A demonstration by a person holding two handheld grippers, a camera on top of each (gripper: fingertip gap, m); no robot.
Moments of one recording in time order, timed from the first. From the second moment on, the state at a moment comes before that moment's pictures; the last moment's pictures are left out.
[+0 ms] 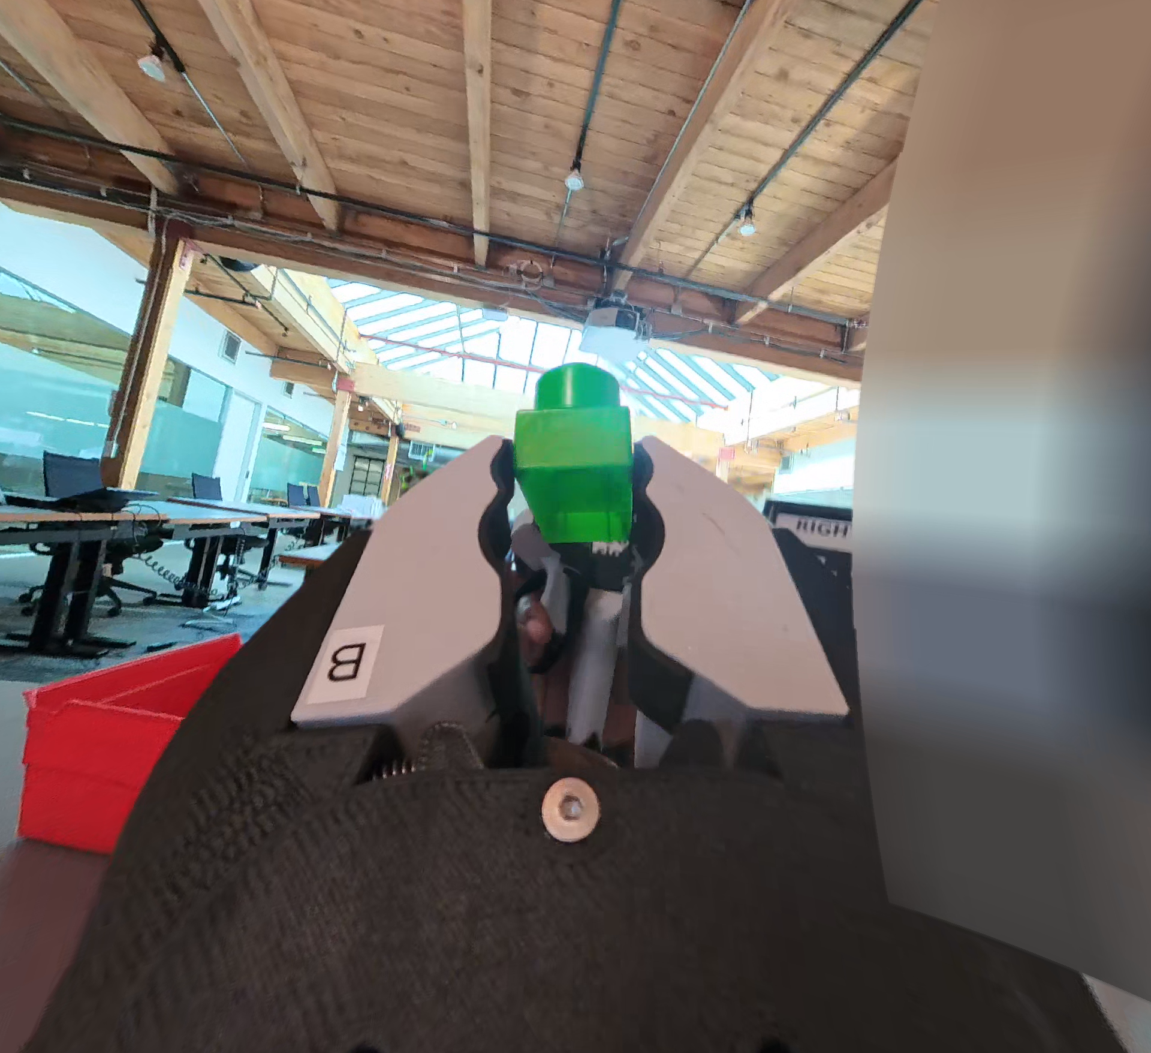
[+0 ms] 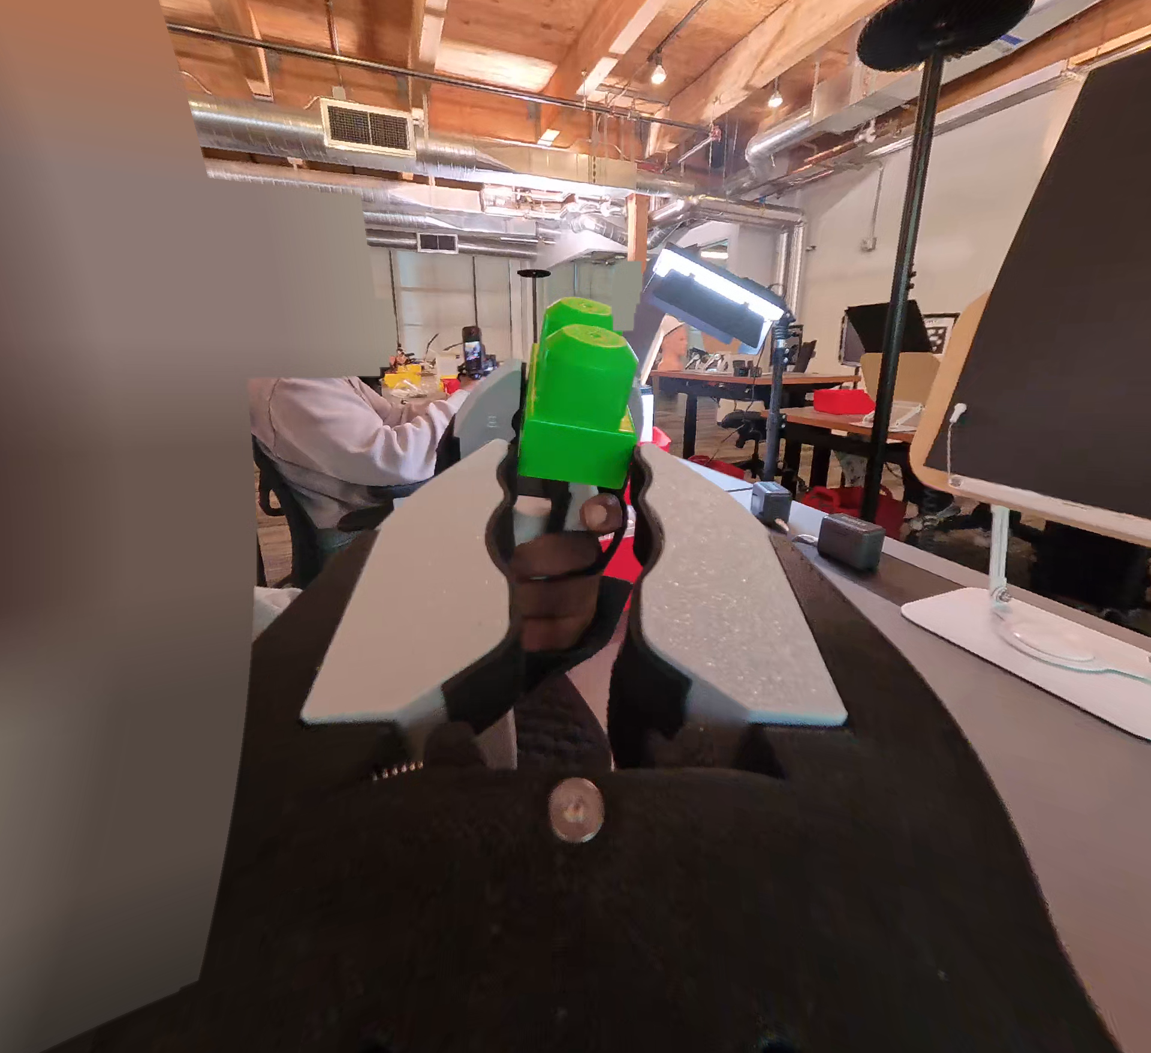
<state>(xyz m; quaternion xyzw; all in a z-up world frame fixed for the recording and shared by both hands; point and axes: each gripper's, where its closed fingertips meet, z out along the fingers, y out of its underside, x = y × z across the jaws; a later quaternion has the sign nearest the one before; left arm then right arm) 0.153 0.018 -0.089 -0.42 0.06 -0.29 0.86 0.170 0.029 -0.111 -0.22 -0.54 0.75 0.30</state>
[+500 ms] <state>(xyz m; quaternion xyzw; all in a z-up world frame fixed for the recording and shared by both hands) 0.164 0.019 -0.098 -0.49 0.12 -0.23 0.83 0.183 0.032 -0.099 -0.20 -0.53 0.77 0.31</state>
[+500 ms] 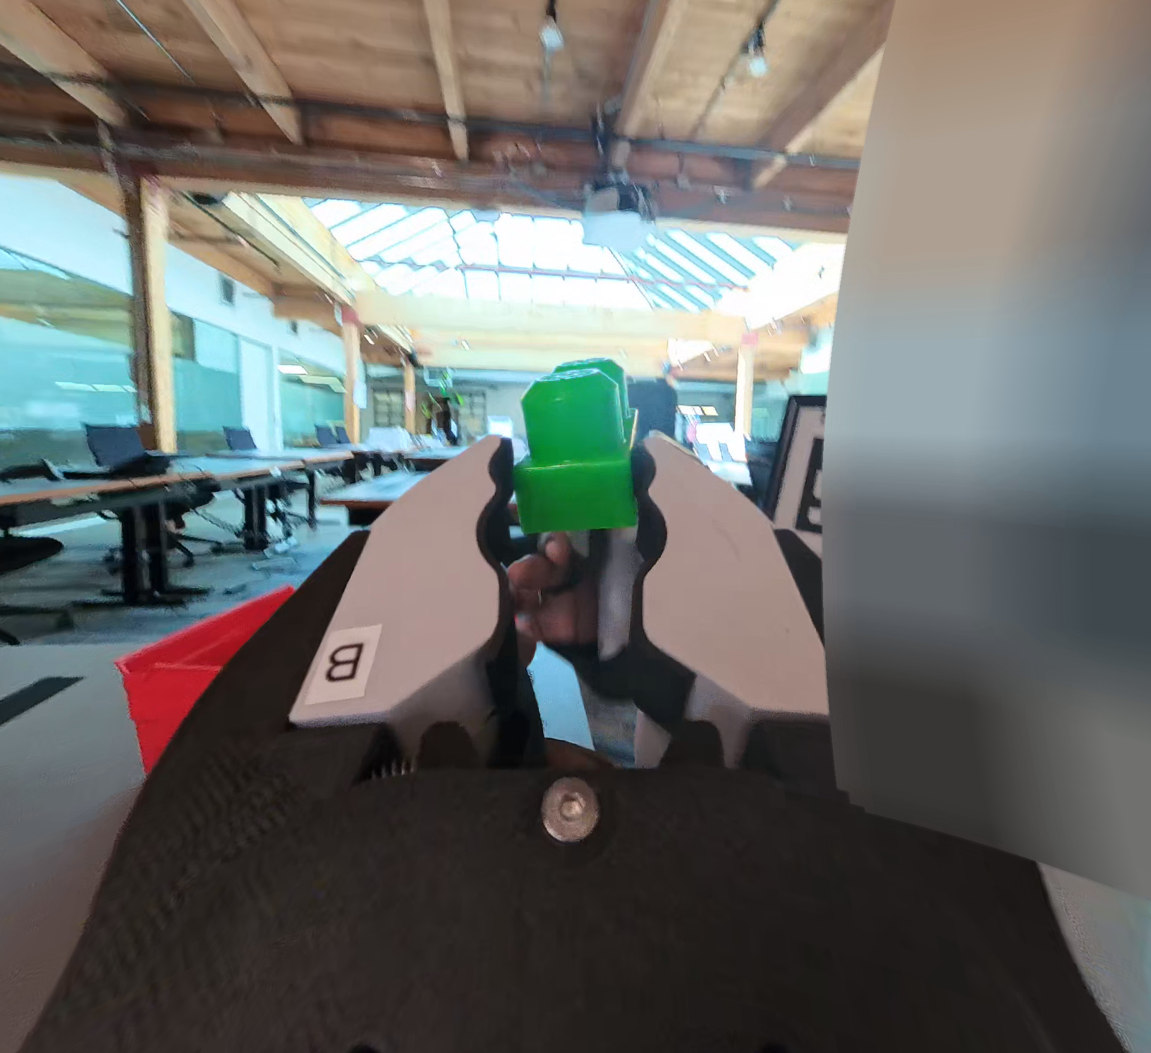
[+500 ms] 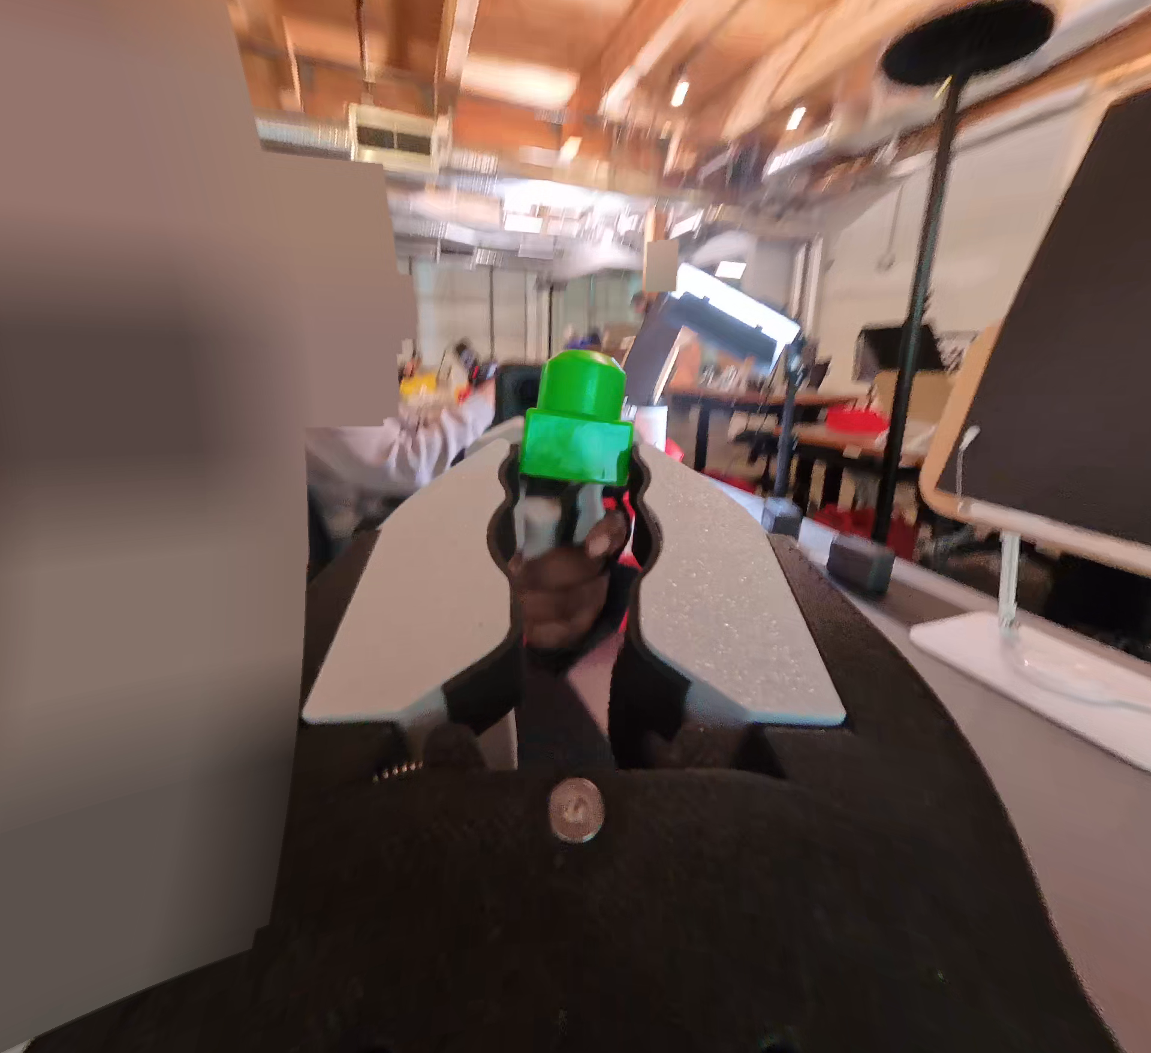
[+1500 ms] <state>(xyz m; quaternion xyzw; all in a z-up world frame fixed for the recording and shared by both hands) 0.187 0.036 -0.132 -0.58 0.19 -0.21 0.77 0.177 0.029 -0.105 -0.21 -0.54 0.76 0.30</state>
